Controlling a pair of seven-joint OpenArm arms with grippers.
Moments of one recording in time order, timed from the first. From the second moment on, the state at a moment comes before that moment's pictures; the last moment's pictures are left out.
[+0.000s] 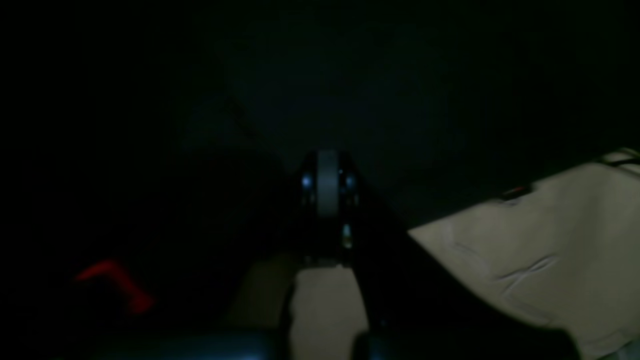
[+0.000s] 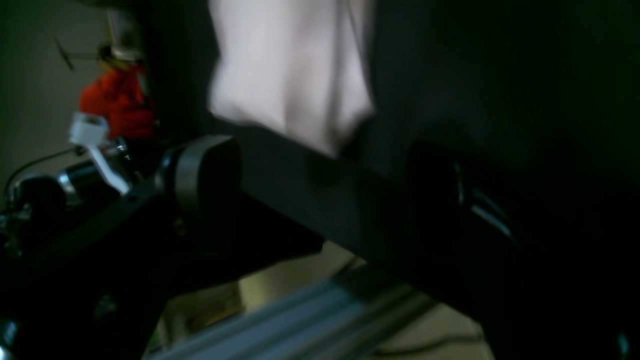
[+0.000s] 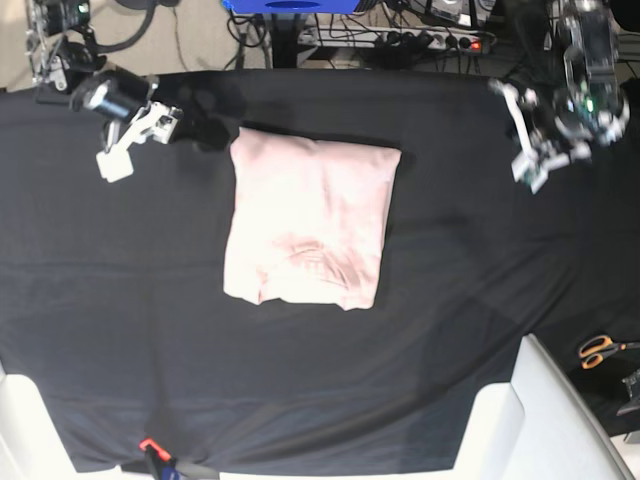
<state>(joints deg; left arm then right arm) 22.2 -20.1 -20.1 90.0 -5.0 -41.6 44.5 -20.8 13.7 3.0 75.4 66.1 28.1 -46.4</state>
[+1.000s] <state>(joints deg) 23.7 -20.4 -23.2 89.6 -5.0 -41.9 41.0 -8.9 10.6 -2.4 59.1 67.7 36.7 -49.2</state>
